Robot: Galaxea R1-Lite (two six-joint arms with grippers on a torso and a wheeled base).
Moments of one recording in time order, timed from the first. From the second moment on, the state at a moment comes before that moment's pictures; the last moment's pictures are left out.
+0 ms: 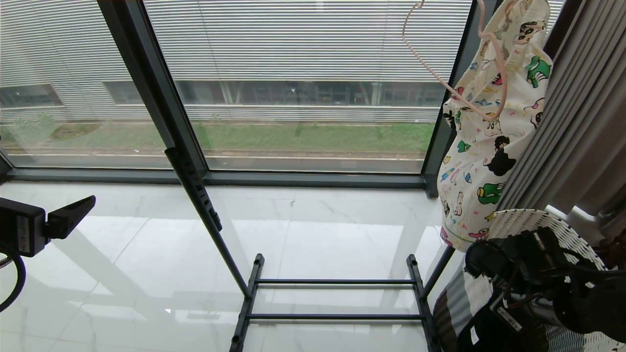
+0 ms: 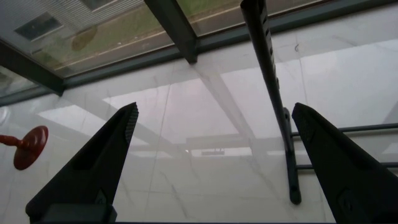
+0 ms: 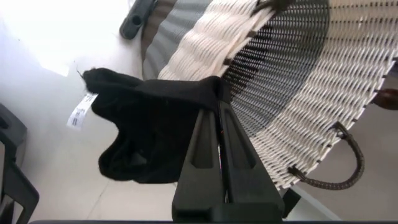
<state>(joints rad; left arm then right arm) 0.12 1.05 -0.66 -0.21 0.03 0.45 0.39 1.73 -0.53 -0.28 -0.39 -0.41</state>
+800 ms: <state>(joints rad) -0.13 0.96 -0.54 -0.21 0.03 0.47 0.77 1.45 -1.19 0.34 -0.39 -0.42</state>
